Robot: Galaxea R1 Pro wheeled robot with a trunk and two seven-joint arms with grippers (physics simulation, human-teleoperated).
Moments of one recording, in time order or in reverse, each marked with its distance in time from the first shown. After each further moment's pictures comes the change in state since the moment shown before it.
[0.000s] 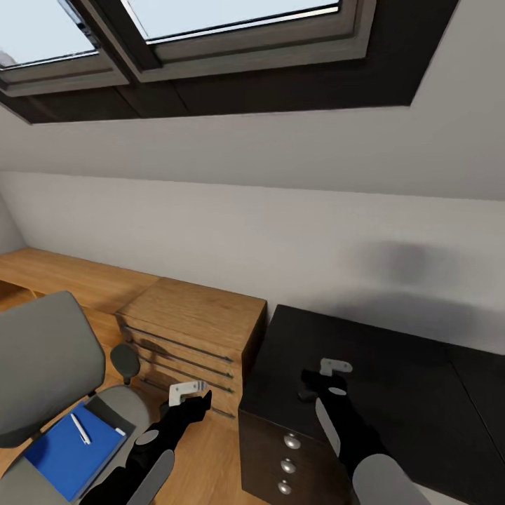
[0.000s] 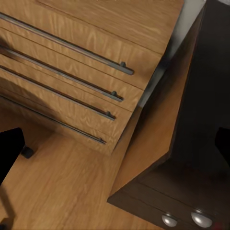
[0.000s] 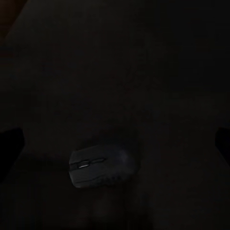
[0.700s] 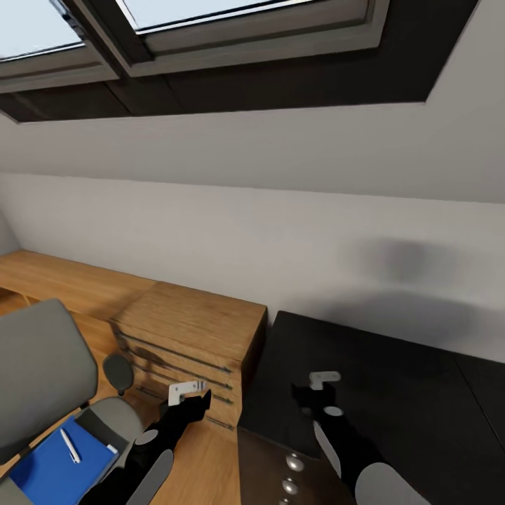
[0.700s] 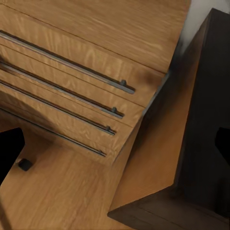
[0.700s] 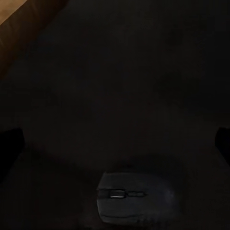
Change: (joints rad) left arm 0.000 0.004 0.000 -0.003 -0.003 -0.002 0.000; right arm -0.001 -0.027 0.097 0.176 0.046 -0.182 0.128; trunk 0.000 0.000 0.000
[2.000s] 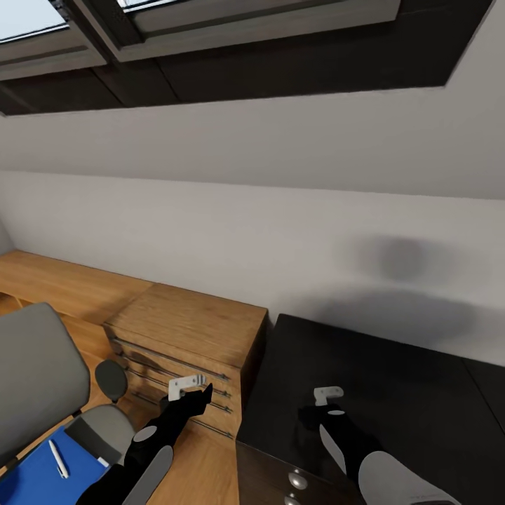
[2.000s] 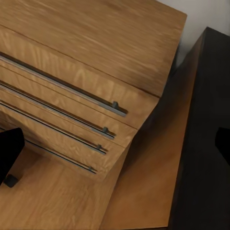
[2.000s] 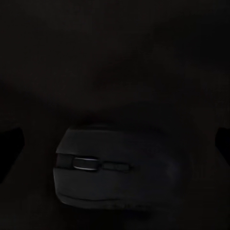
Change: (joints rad) left arm 0.001 0.002 0.006 -0.048 0.022 -0.001 0.000; right arm -0.077 -0.028 -0.005 0.208 0.002 0.155 0.016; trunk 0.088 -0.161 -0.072
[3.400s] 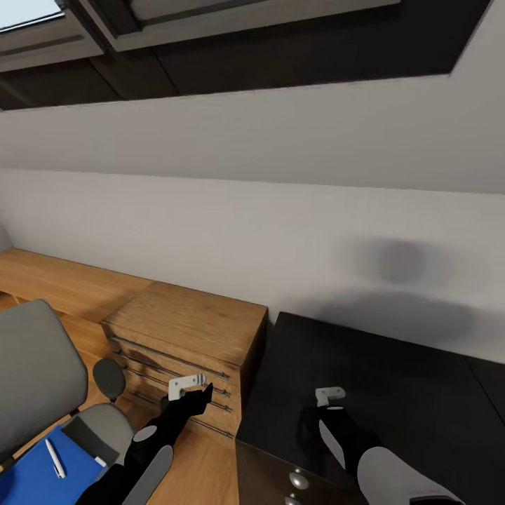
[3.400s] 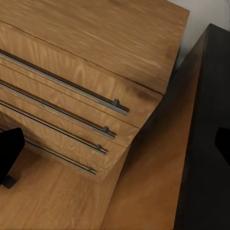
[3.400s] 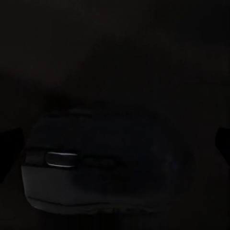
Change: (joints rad) left arm 0.000 0.000 0.000 -0.003 0.001 0.000 0.000; right arm -0.015 0.001 -0.004 0.001 -0.007 0.092 -0.038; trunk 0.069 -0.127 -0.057
